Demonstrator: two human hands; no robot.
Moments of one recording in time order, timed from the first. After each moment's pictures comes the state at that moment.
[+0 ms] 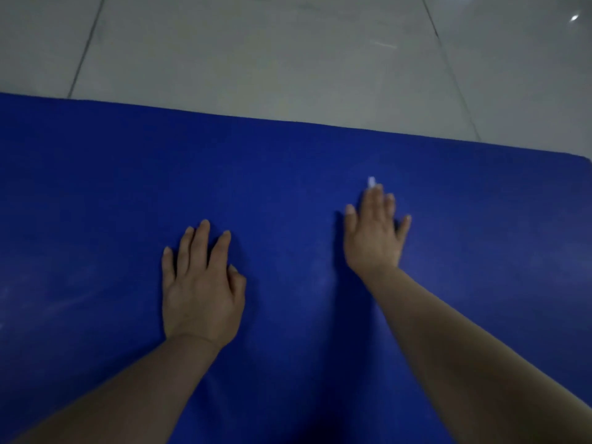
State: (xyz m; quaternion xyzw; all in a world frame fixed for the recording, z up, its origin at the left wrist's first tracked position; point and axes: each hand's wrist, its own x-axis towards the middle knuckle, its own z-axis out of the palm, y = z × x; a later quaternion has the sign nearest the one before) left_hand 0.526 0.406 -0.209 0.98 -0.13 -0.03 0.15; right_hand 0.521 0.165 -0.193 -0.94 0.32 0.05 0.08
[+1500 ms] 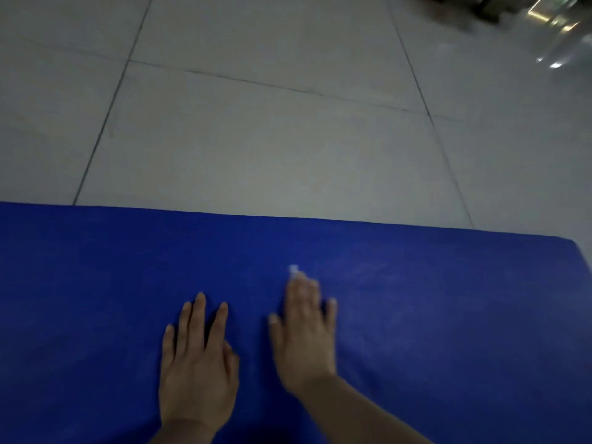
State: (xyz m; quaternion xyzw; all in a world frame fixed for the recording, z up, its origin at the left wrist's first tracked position) left_hand 0.590 0.400 -0.202 0.98 -0.14 -0.09 0.13; right_hand 0.573 0.242 -0.174 -0.97 0.18 0.11 0.14
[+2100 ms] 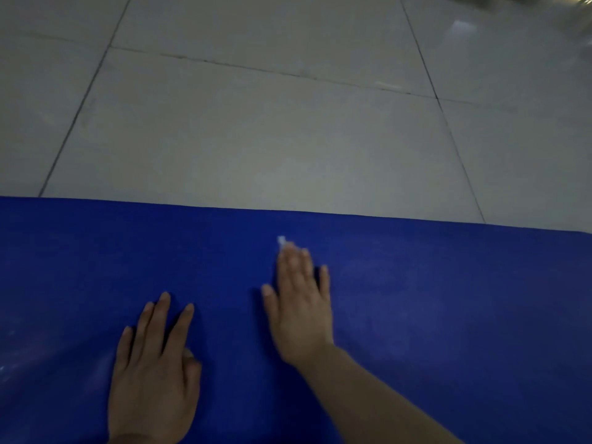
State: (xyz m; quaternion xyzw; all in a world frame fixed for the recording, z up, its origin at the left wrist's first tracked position) left_hand 0.586 0.395 -0.207 0.98 -0.12 -0.03 0.14; right_hand 0.595 0.194 -0.196 -0.99 0.12 0.03 0.11
